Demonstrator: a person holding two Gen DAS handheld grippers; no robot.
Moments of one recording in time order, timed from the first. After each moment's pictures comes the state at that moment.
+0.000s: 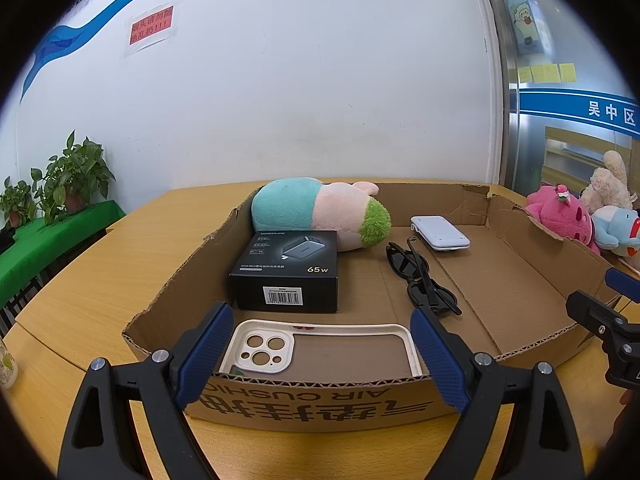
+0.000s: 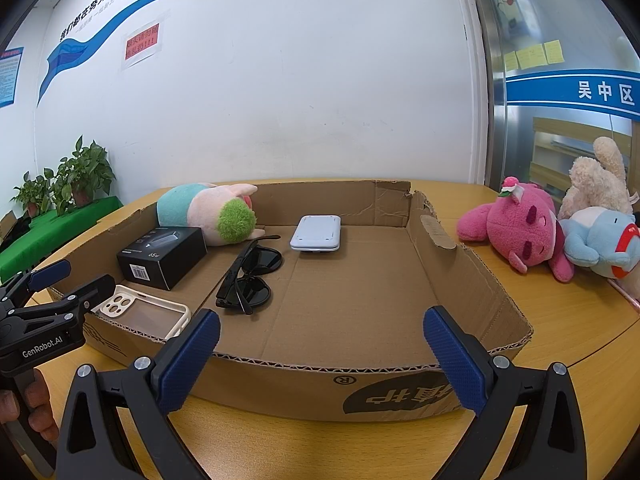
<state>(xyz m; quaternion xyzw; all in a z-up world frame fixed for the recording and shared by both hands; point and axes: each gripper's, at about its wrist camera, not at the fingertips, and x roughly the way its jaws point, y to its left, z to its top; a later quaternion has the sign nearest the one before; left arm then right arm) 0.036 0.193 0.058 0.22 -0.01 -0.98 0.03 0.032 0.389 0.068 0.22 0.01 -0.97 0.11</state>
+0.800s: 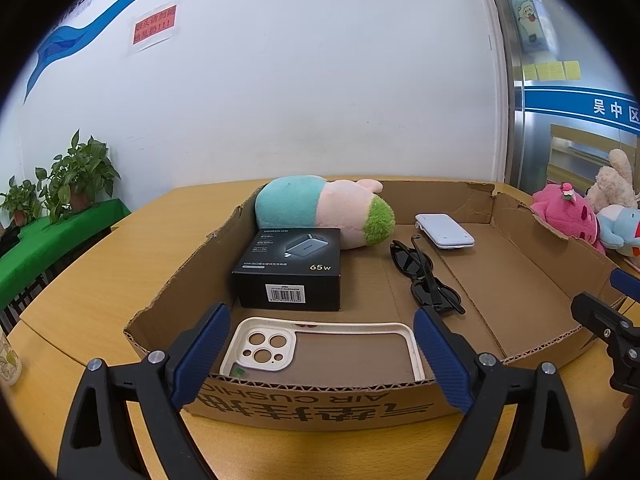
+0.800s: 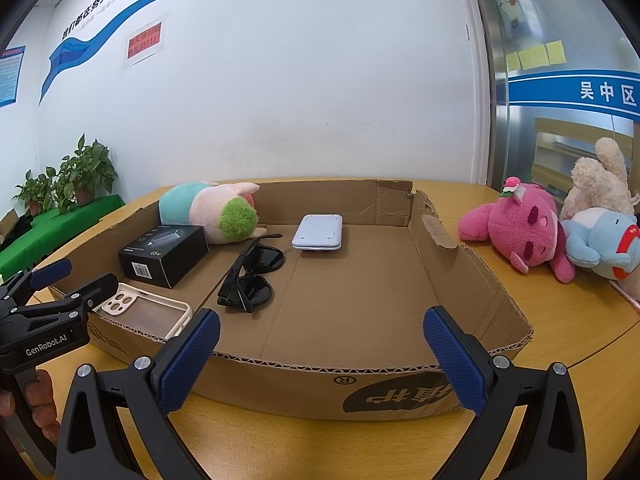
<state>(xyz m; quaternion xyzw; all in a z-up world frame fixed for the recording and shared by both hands) 0.035 0.196 0.057 0.22 -0.01 -0.97 0.04 0.031 0.390 0.067 0.22 0.01 -0.97 0.12</state>
